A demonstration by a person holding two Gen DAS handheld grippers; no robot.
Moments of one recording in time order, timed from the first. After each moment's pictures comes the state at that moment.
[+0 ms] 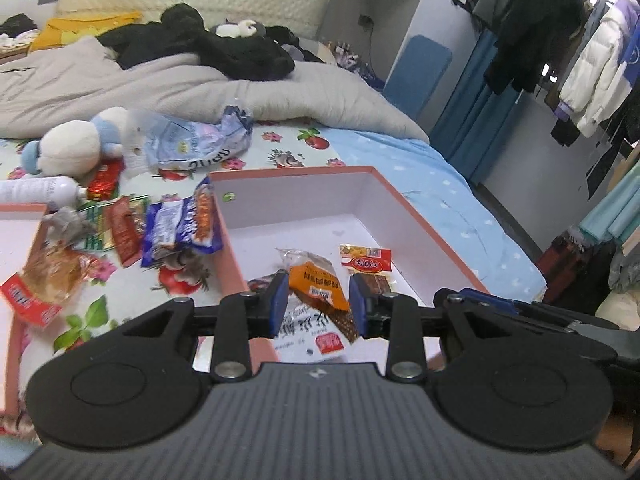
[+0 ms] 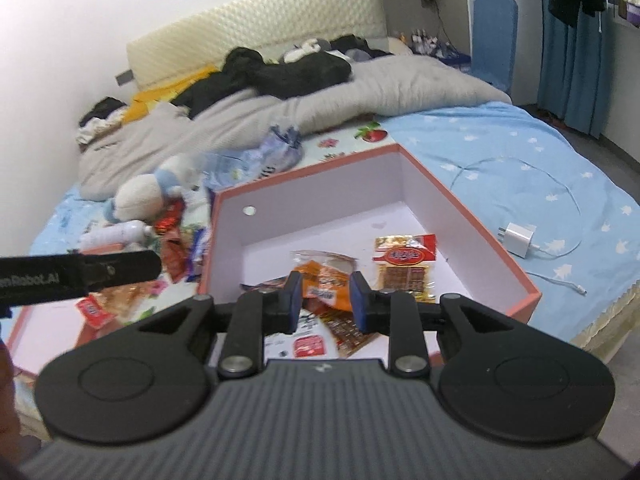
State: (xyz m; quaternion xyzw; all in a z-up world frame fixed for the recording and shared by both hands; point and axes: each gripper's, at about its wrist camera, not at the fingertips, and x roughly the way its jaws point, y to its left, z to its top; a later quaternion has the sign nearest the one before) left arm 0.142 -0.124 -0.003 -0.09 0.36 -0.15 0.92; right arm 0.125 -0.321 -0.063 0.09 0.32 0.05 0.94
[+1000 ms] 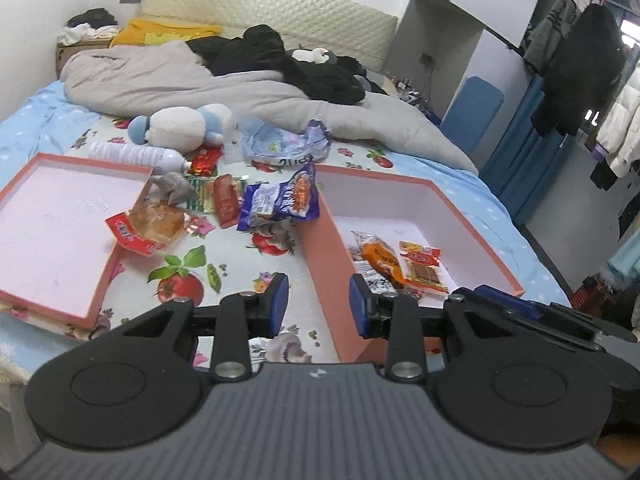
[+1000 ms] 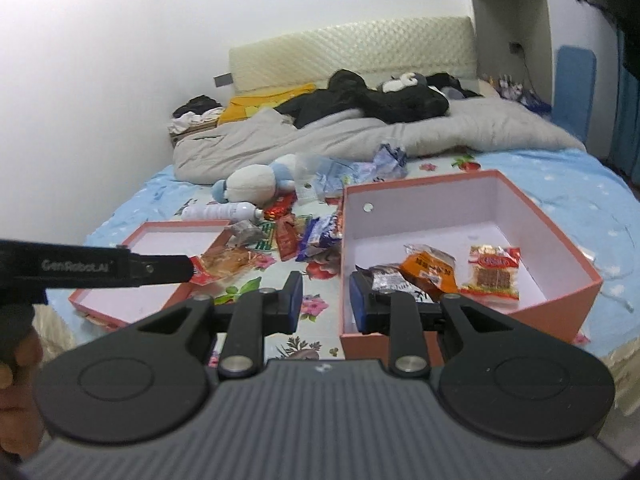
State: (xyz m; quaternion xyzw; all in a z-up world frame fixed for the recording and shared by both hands) left arm 0.012 -0.045 0.001 -0.13 0.33 -0.06 0.93; right arm 0.037 -0.251 -0.055 0.05 0.26 0.17 0.95
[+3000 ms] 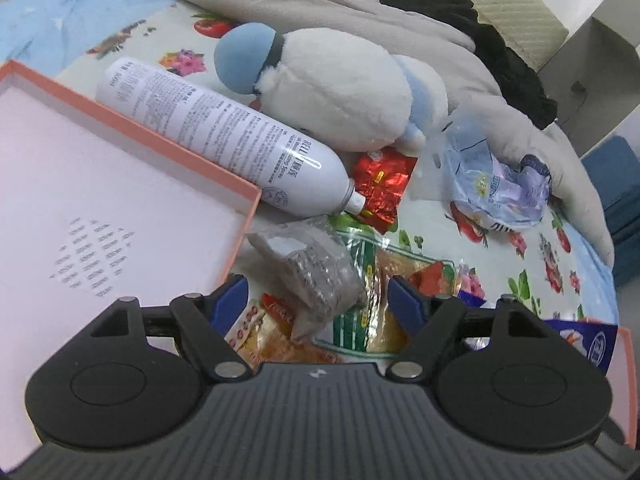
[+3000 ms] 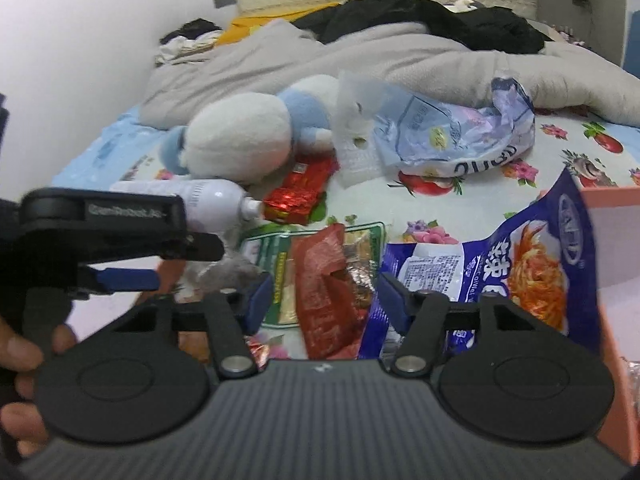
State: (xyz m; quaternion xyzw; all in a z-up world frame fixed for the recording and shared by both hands) left arm 0.384 0.176 -0.187 -0.27 0.42 0.07 0.86; right arm 0.355 -0.049 -0.191 0.02 0.36 0.18 0.92
